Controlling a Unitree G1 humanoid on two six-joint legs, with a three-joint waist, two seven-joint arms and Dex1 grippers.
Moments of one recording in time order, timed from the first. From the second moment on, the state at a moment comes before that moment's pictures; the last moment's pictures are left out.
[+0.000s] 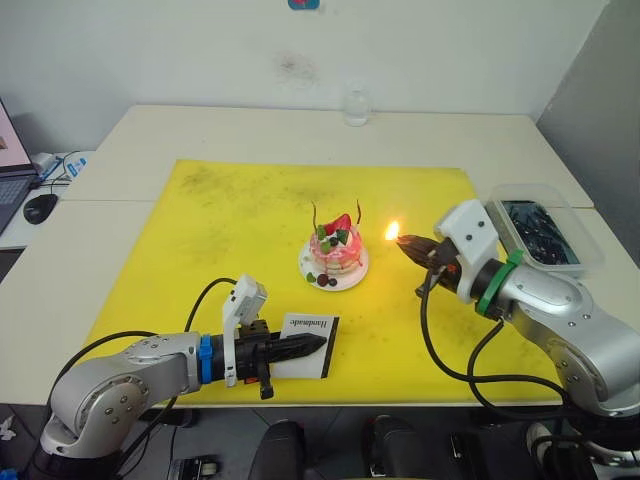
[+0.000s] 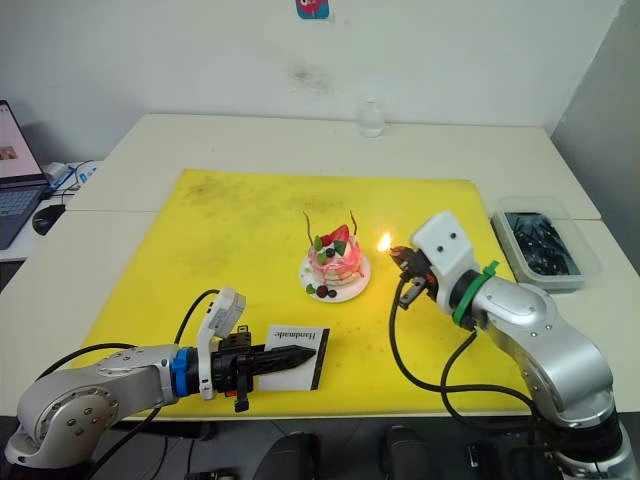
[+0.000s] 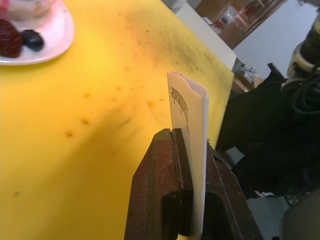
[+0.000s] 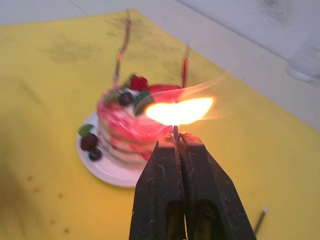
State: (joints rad) left arm -0.02 0.72 0.09 -0.53 -1.01 1.00 -0.71; right arm -0.45 -0.54 0.10 -0.77 0.42 1.02 0.41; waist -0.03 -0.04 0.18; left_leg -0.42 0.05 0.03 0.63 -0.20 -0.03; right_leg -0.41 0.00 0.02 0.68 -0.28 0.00
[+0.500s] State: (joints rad) left arm -0.03 0.72 0.05 -0.50 -0.93 0.95 -0.75; right arm -0.72 -0.34 0.34 -0.48 0.27 0.91 0.35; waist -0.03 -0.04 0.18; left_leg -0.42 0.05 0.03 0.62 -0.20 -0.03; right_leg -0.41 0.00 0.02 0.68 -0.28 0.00
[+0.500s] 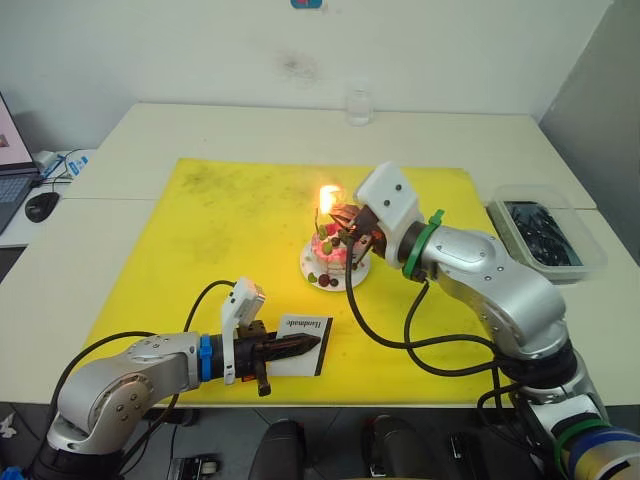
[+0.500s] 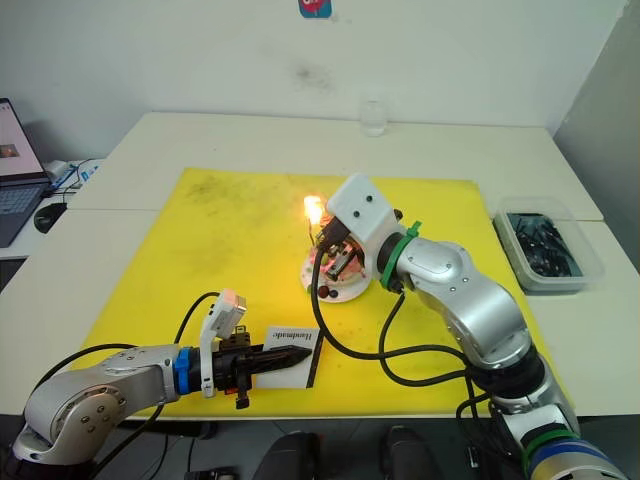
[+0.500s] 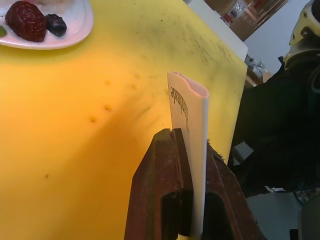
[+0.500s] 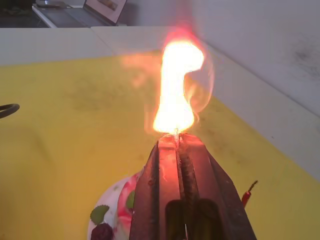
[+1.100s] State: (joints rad) left arm -0.05 0.68 0.04 -0.50 -0.92 0.95 -0.75; right arm -0.70 -0.31 0.38 -0.39 0.18 0.80 0.41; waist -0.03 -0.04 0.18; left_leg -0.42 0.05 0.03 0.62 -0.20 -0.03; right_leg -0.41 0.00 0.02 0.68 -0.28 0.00
